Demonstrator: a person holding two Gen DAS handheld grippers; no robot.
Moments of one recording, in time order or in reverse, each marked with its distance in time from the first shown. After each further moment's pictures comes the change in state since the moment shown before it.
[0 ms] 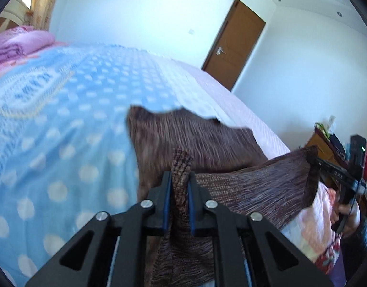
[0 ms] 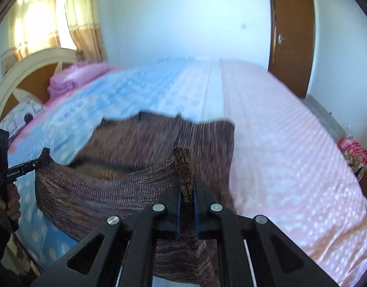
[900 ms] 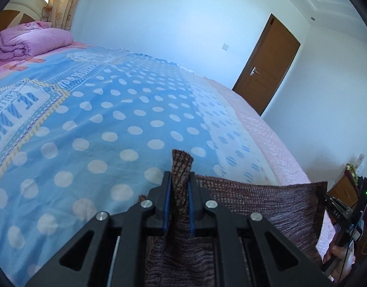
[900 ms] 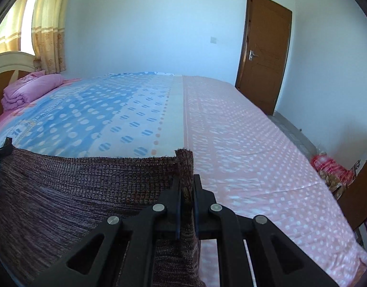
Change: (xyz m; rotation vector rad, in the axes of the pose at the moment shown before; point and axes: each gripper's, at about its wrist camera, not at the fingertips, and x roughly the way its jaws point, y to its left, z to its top) left arm 0.152 0.041 0.117 -0.113 -0.077 0.143; right arm 0.178 -0.049 0.093 0.030 -0.032 -0.223
